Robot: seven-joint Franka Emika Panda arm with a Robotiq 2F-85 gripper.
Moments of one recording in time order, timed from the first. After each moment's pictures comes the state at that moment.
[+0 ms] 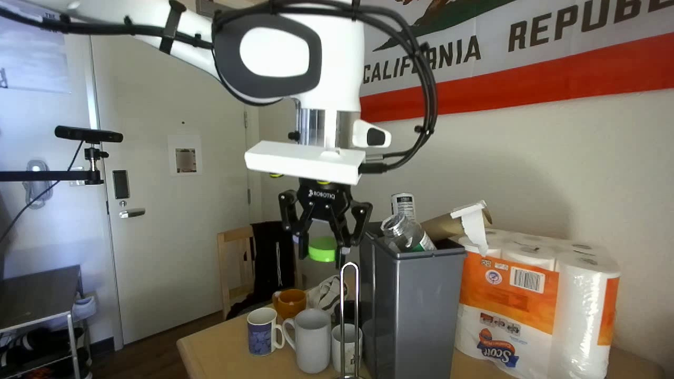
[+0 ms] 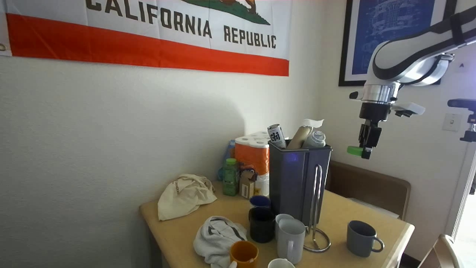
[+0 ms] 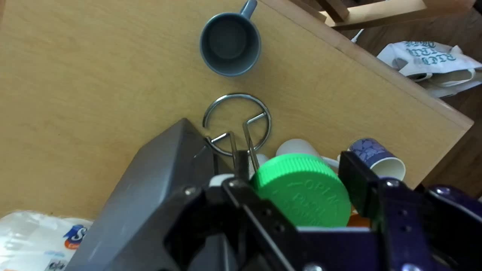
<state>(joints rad) -0.11 -0.17 -0.20 -2.12 0.11 1.96 -0.88</state>
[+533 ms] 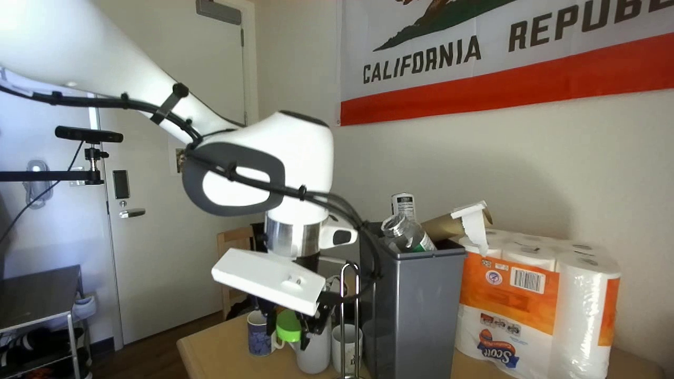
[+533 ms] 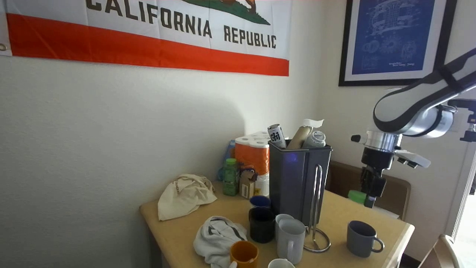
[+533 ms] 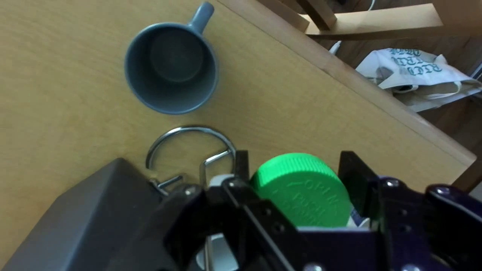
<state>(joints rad) -0.08 -0.14 -0.19 -2.45 0.22 2.29 -0.99</state>
